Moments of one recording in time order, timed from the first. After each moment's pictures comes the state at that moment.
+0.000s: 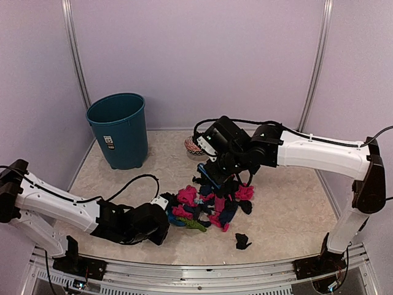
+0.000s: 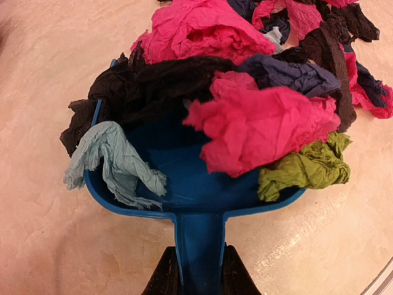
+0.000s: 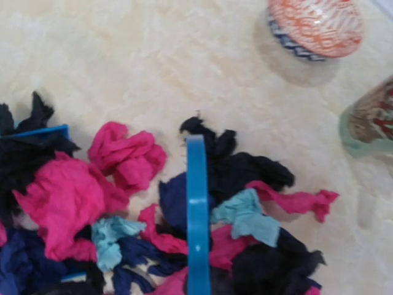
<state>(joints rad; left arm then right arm) -1.28 1.44 0.64 -0.18 -0.48 -0.57 1.06 1.71 1.54 -0.72 0.37 0.13</state>
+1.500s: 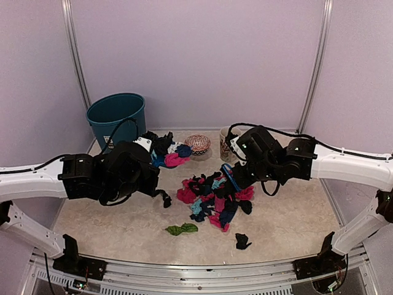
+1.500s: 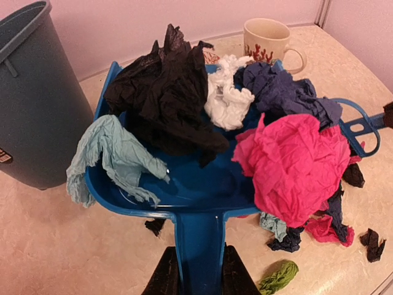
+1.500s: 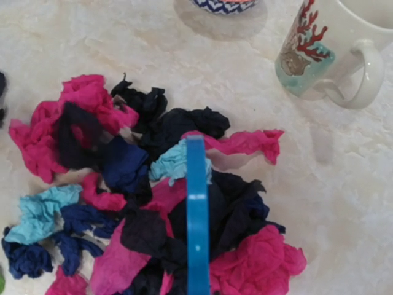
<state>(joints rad) -1.17 1.25 1.04 -0.53 -0.67 -0.47 0.99 1.42 1.19 -0.59 0.41 0.24</state>
